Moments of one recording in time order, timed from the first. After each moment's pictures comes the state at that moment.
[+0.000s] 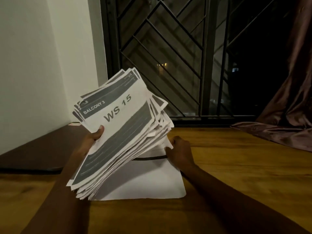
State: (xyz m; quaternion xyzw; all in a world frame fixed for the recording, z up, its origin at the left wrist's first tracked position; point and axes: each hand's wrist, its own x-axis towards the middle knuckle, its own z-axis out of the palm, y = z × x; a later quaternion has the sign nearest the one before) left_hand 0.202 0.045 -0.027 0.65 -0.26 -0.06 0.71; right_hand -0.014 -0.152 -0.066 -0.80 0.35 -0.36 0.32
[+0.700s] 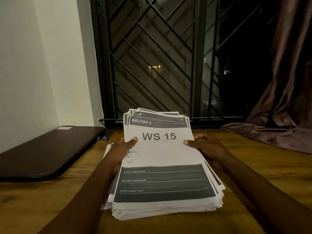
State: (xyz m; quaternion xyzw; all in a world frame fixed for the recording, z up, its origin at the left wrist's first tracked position) left_hand 0.113 -0.033 -0.051 0.59 -0.33 -0.29 0.68; right_hand -0.118 -0.204 -0.029 -0.70 0.30 -0.34 0.56
